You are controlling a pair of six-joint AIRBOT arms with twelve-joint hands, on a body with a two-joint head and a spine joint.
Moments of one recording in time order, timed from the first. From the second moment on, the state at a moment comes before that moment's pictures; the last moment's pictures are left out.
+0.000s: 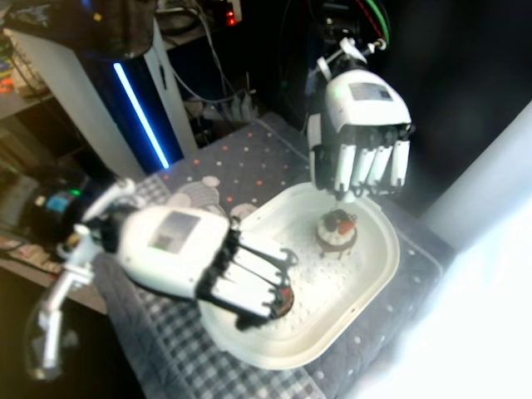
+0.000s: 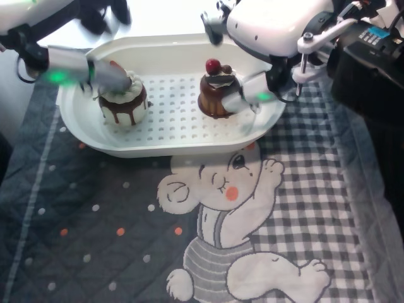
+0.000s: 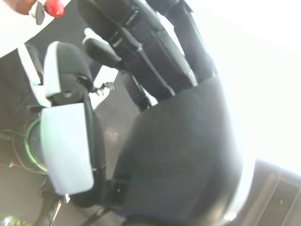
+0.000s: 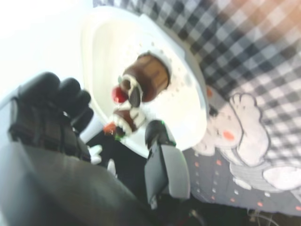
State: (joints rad) left arm 0.48 -1.00 1.11 -0.26 -0.52 1.45; right arm -0.50 -1.14 1.20 0.19 0.43 -1.47
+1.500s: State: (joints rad) left arm 0.53 -1.16 1.30 -0.36 -0.31 1.45; right arm -0.50 -1.26 1.31 0.24 0.34 -1.47
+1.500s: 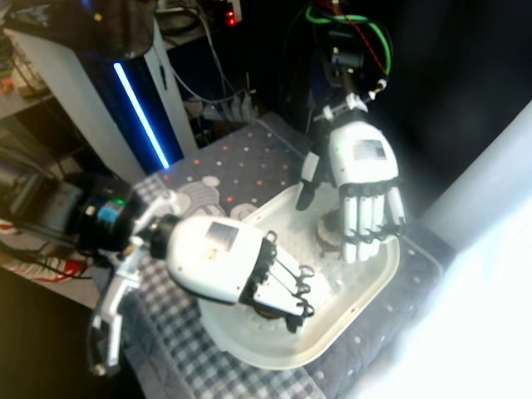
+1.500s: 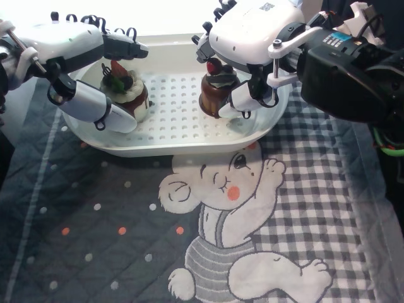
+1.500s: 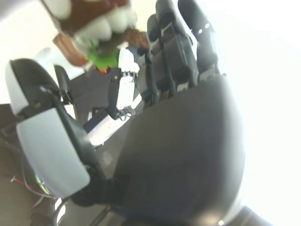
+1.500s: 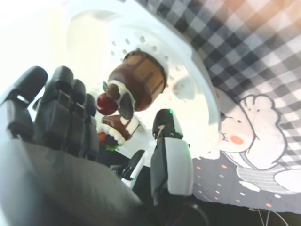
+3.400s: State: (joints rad) left arm 0.61 -0.97 1.07 -0.21 -0.67 1.24; right arm -0.50 -1.01 0.99 0.16 0.68 -1.47
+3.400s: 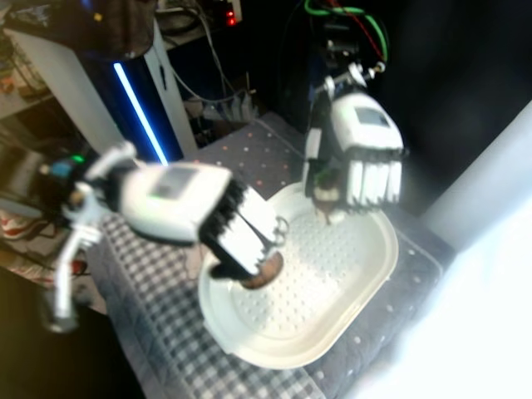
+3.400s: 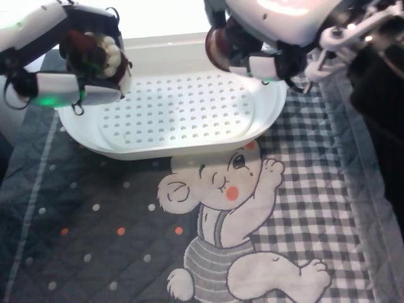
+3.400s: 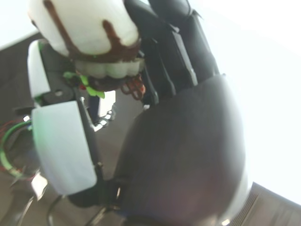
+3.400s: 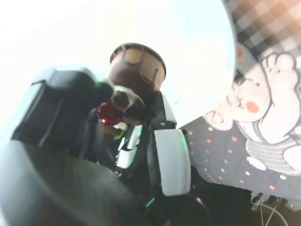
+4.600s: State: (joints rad) left arm 0.97 -0.75 0.66 -0.07 -0.78 1.10; right arm -0.92 -0.84 0.65 0.12 0.87 -1.27
